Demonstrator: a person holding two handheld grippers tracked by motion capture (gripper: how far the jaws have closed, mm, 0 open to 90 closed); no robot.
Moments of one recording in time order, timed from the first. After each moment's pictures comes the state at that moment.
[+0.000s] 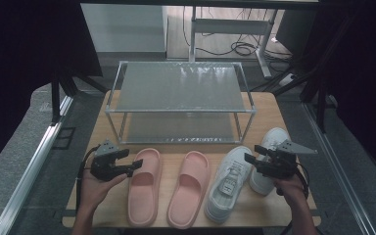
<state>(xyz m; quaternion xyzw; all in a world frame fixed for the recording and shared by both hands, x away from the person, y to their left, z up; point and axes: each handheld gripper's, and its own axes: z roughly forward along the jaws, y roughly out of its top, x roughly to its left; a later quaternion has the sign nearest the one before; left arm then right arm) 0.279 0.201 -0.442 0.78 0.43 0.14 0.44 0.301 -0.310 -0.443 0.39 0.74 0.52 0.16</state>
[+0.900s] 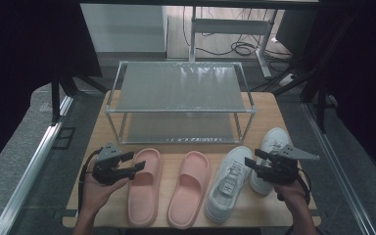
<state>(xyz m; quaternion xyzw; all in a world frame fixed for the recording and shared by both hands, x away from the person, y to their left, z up) 0.263 0.190 -0.439 0.78 0.41 0.14 0.45 0.283 -0.306 -0.441 0.39 0.74 0.52 0.17</state>
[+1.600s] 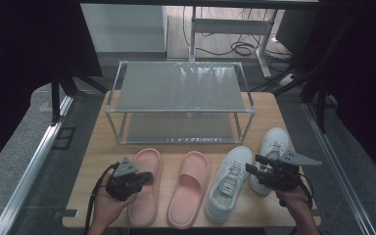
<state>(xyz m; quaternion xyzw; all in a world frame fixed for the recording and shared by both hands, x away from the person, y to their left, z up) 0.242 0.157 -0.464 0.82 0.40 0.12 0.40 0.272 -0.308 -0.446 0.39 0.75 0.52 0.15</state>
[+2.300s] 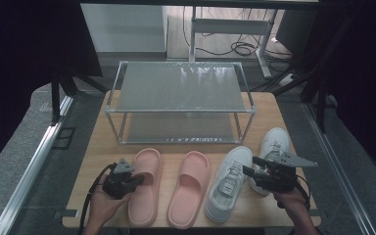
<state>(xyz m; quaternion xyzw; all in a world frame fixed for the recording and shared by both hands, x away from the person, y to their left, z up) 0.254 0.179 -0.488 0.83 0.44 0.10 0.34 0.268 -0.302 -0.447 0.38 0.76 0.51 0.15</state>
